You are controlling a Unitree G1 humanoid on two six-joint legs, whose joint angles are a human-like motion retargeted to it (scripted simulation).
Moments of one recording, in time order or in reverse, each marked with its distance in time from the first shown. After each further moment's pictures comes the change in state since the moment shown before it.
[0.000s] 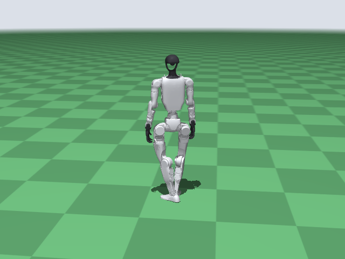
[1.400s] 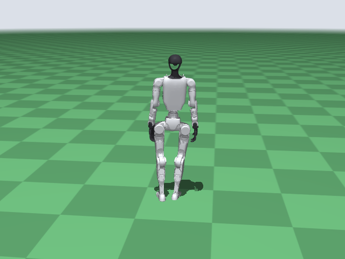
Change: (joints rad) left arm 0.010 -0.052 -0.107 0.055 0.125 0.003 -0.042; right arm 0.165 -0.024 -0.157 0.009 -0.004 -0.005 0.045; waist 0.035 0.021 0.003; left_leg -0.011 -0.015 -0.622 -0.067 0.147 0.019; right_leg 0.187 0.040 0.120 -0.181 0.076 0.017
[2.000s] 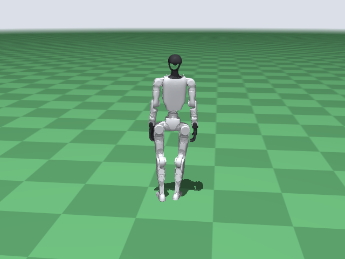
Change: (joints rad) left arm -0.010 -0.017 -0.009 0.000 -0.012 -0.069 0.134; right arm -0.001 0.005 -0.005 0.003 -0.004 -0.014 0.010; waist 0.014 0.001 0.011; left_leg -0.019 -0.002 -0.008 0.004 0.000 0.000; right_leg -0.012 -0.019 -0.013 0.004 0.001 0.011
